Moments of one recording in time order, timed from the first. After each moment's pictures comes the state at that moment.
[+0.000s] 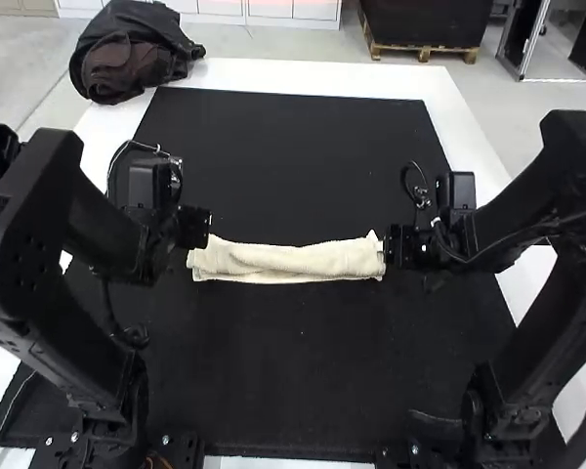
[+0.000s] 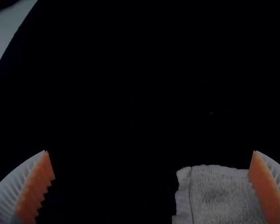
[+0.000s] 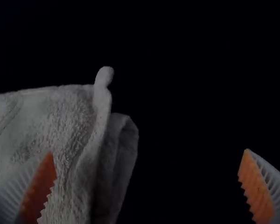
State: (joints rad) left arm -0.03 1.30 0.29 0.55 -0.10 0.07; right arm 0.09 1.52 0.45 0.32 -0.24 0.02
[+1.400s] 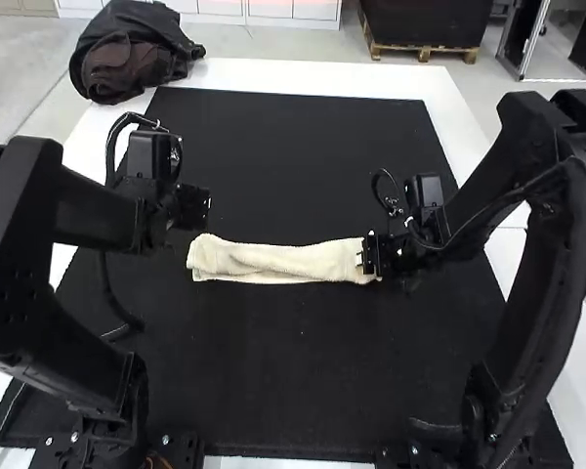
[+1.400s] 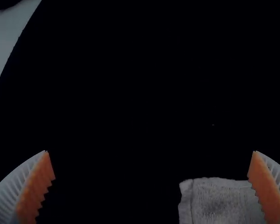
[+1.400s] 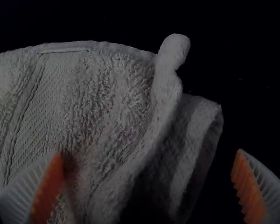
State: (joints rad) left arm -0.03 1.22 0.42 0.31 -0.11 0.07; right arm 0.21 1.73 0.56 0.30 -0.24 0.02
